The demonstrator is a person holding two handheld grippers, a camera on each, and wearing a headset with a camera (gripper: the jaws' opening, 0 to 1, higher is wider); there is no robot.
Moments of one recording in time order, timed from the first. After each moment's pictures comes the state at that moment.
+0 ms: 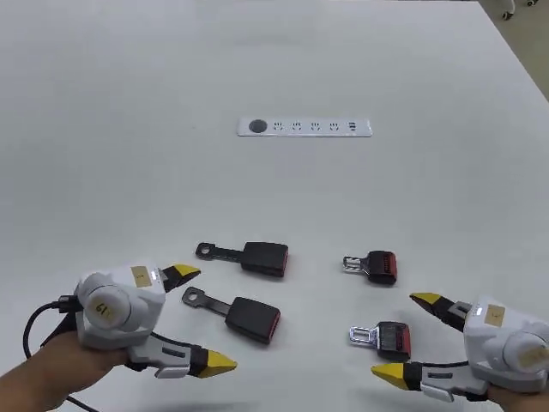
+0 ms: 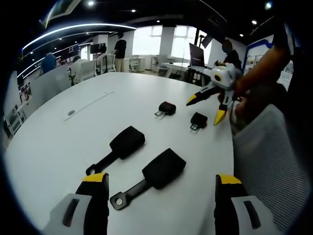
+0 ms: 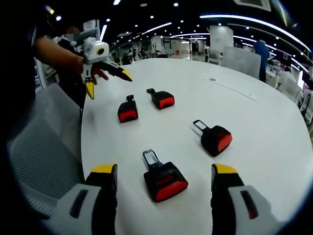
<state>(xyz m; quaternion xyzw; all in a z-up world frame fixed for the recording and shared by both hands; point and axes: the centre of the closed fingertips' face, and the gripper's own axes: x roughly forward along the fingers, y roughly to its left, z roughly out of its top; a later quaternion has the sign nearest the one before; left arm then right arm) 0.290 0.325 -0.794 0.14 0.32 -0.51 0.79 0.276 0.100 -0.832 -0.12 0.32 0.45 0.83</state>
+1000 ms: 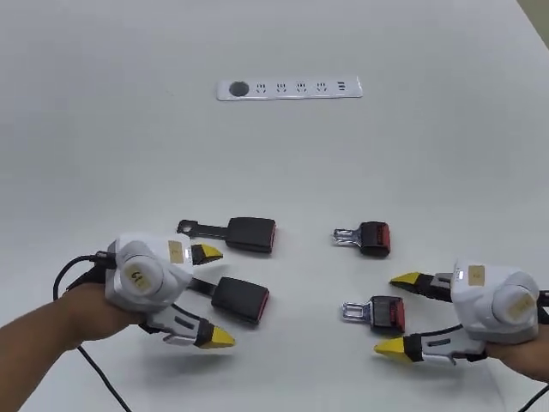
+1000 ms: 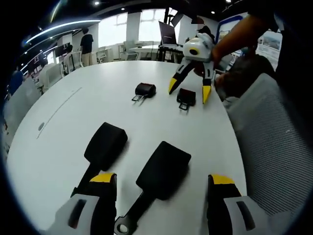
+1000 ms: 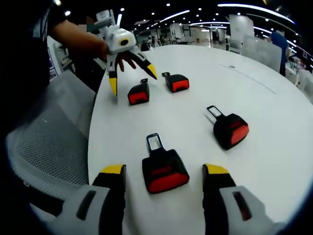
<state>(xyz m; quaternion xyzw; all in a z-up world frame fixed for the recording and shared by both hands) 0.296 0.294 -0.842 0.23 0.33 -0.60 0.69 0.269 0.095 -0.855 -0.14 0.36 0.52 0.76</state>
